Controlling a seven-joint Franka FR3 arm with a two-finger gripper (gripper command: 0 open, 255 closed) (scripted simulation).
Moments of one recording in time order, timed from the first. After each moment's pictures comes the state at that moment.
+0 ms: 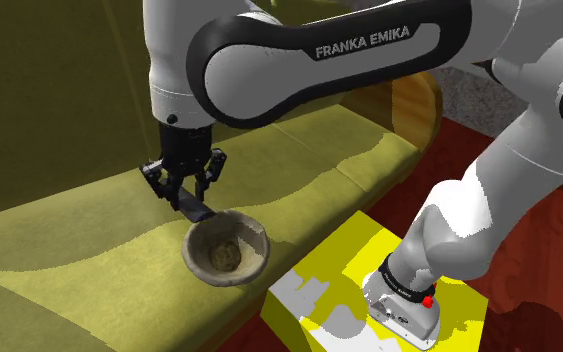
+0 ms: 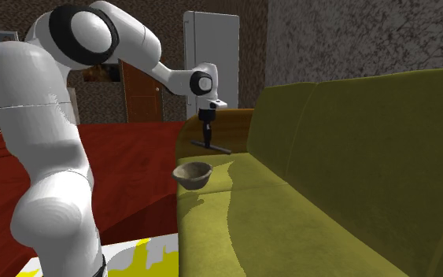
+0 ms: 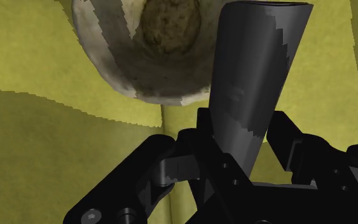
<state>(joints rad) 0.25 -0.07 0.49 -2.00 0.10 1.98 0.81</state>
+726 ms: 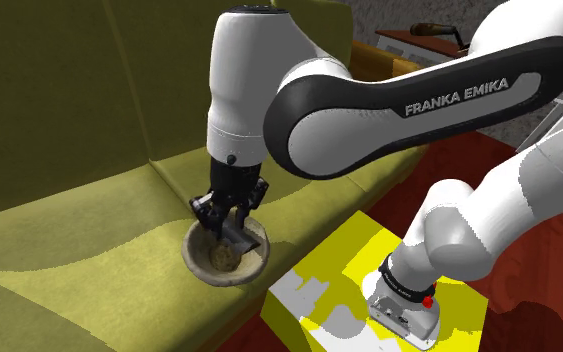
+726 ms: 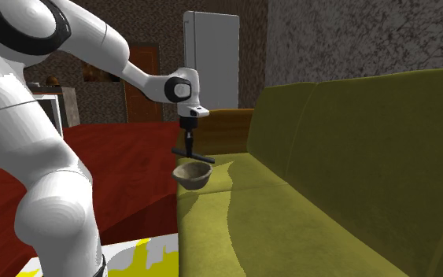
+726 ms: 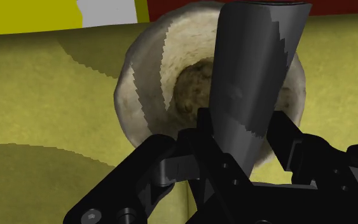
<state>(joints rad) 0.30 -0.33 0.49 -2.31 0.24 2.05 0.78</state>
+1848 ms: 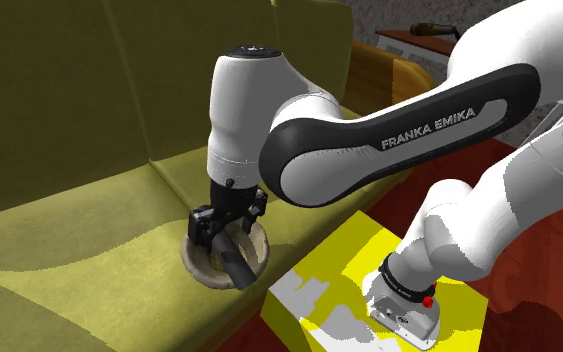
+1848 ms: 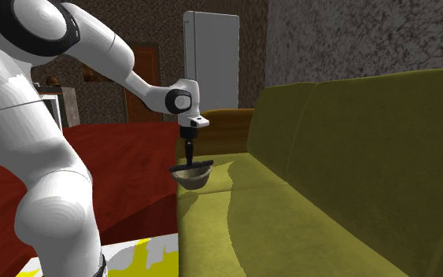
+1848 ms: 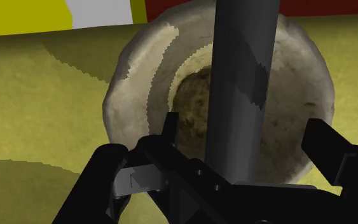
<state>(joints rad) 0.30 -0.29 0.51 -2.38 0.23 2.16 0.78</state>
